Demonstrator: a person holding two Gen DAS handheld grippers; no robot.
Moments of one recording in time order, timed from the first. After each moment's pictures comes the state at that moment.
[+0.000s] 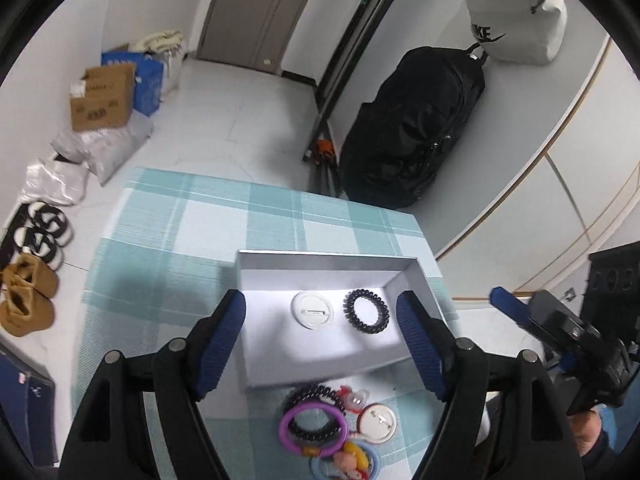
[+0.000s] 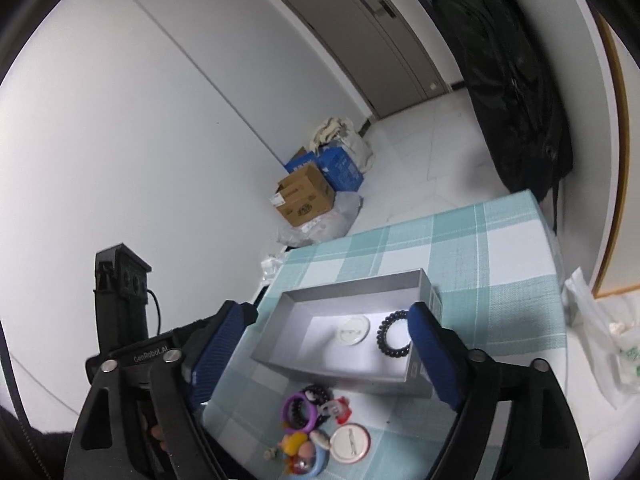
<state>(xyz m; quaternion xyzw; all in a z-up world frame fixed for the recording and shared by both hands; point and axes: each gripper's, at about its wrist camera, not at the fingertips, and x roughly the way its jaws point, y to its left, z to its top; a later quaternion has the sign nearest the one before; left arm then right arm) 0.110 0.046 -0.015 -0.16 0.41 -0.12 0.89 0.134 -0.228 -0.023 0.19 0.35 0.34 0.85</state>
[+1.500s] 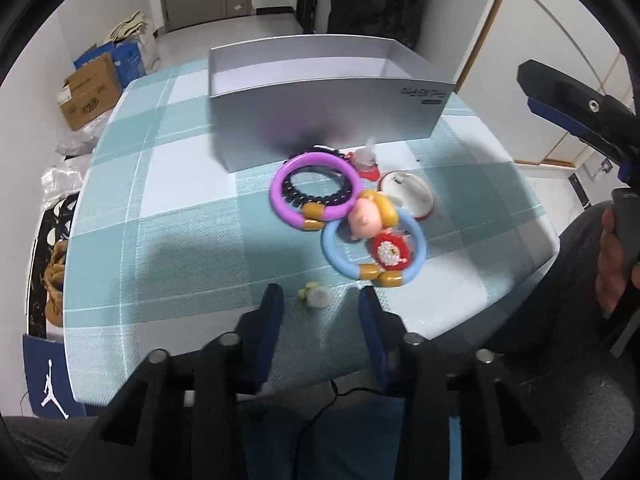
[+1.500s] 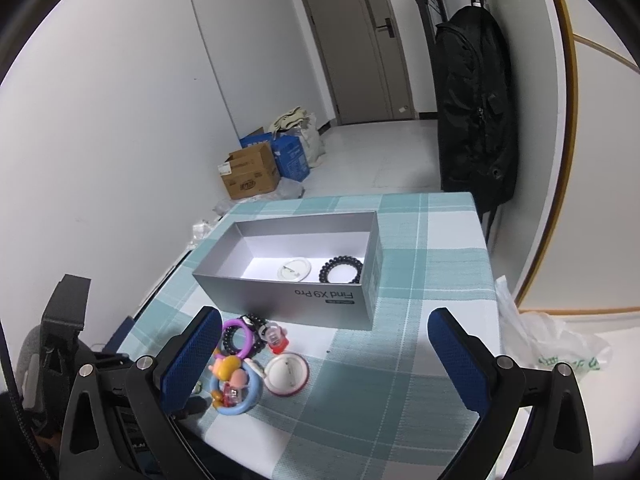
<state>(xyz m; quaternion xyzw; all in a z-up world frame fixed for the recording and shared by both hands) 0.020 0.002 -0.086 0.01 0.53 -0.13 0.84 0.065 -0.217 -0.042 0.04 0.34 0.24 0.91</state>
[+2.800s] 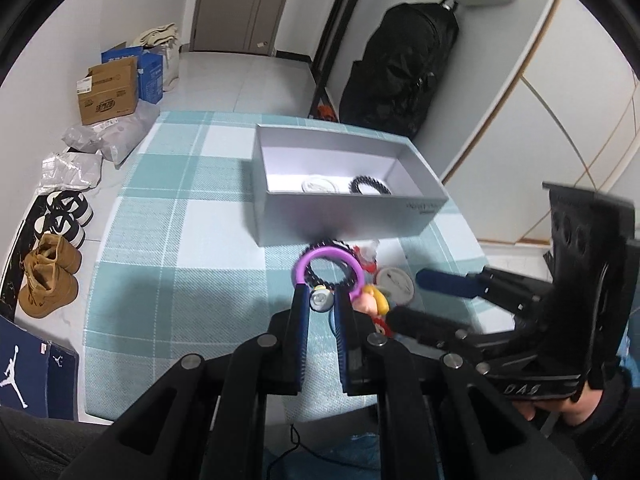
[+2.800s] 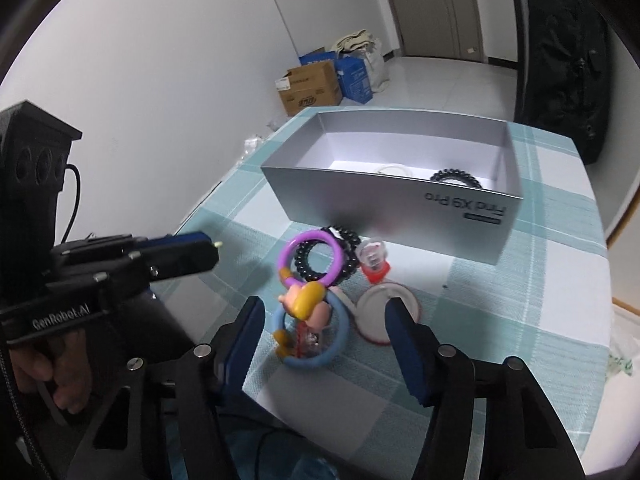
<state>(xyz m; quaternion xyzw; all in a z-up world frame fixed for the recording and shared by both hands) 0.023 0.043 -0.046 -0.11 0.44 -0.13 0.88 0.059 -0.139 -0.087 -0.01 0.45 0.35 0.82</state>
